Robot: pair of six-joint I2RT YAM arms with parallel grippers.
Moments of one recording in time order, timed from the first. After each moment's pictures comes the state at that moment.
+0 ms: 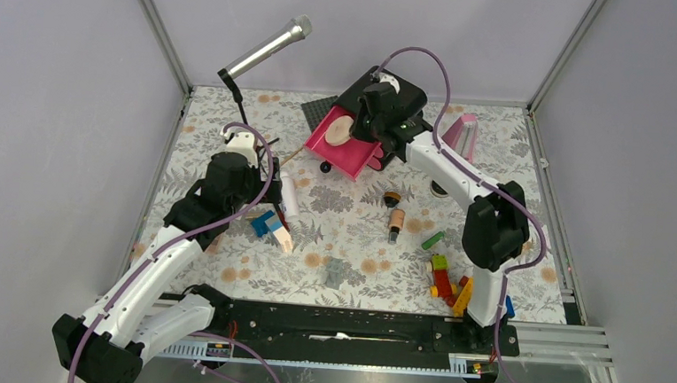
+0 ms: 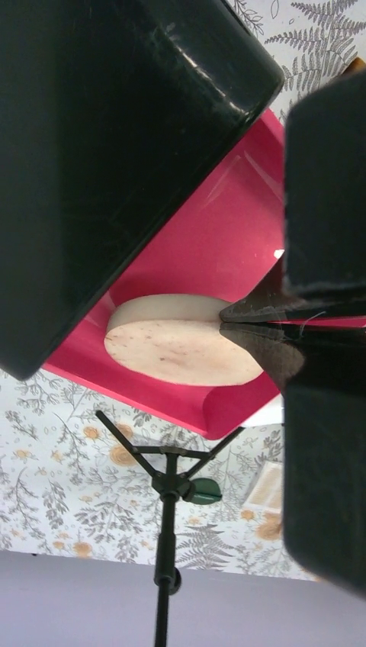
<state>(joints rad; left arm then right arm) -0.43 0.90 0.86 -0.51 -0.24 -0.28 0.60 1.93 1.72 -0.38 0.11 0.60</state>
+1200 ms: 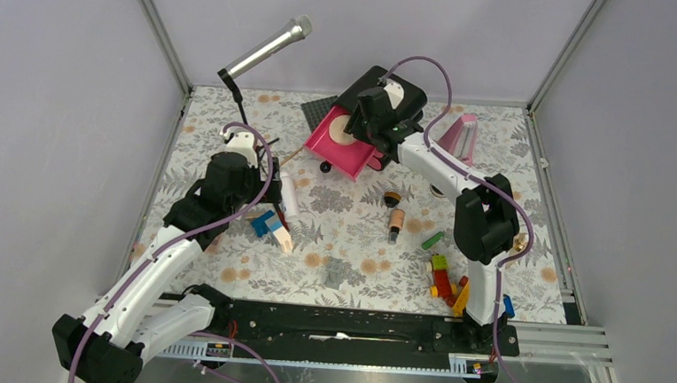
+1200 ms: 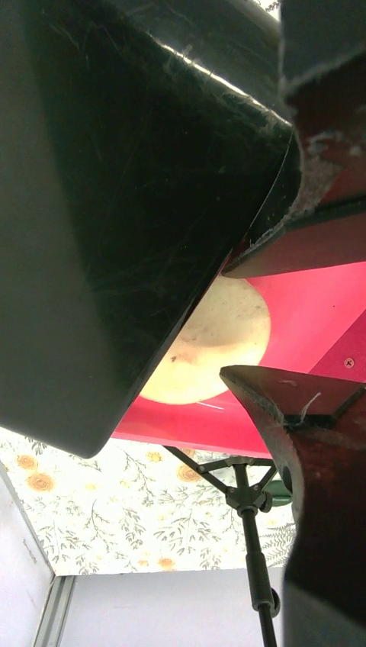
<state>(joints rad) -0.43 0.90 0.86 -0.51 -0.23 -0.28 0.60 2.02 1.72 -0.32 0.27 0.77</state>
